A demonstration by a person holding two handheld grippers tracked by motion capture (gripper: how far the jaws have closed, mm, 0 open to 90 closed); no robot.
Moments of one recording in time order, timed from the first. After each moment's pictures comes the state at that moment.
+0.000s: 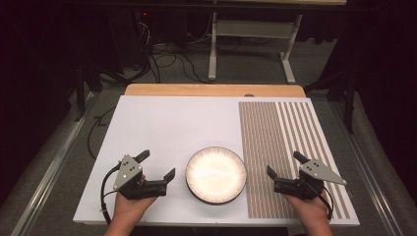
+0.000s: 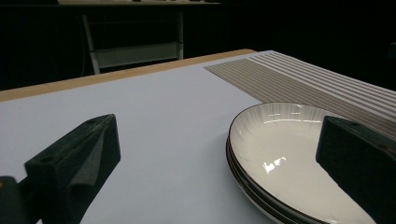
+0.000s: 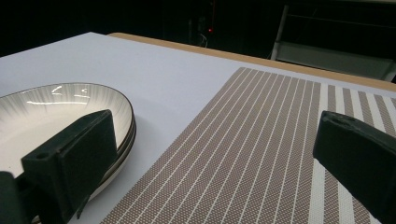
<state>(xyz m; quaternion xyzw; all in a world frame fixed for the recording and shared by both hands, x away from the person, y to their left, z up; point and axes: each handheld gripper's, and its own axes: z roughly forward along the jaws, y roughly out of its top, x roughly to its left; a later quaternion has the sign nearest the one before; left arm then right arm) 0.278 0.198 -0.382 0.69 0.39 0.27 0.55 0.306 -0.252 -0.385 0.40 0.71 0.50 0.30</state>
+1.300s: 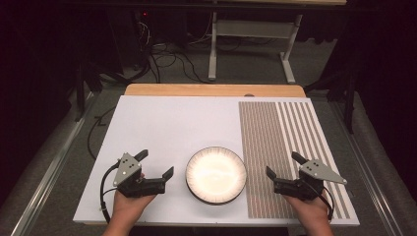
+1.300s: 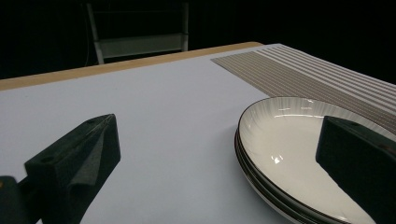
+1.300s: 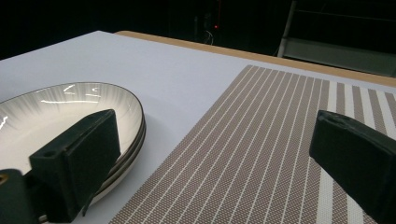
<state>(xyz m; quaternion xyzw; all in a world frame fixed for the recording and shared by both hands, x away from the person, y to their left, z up) 0.281 0.201 -0.383 0.69 0.41 0.27 0.54 0.303 -0.248 -0.378 0.40 0.71 0.50 0.29</state>
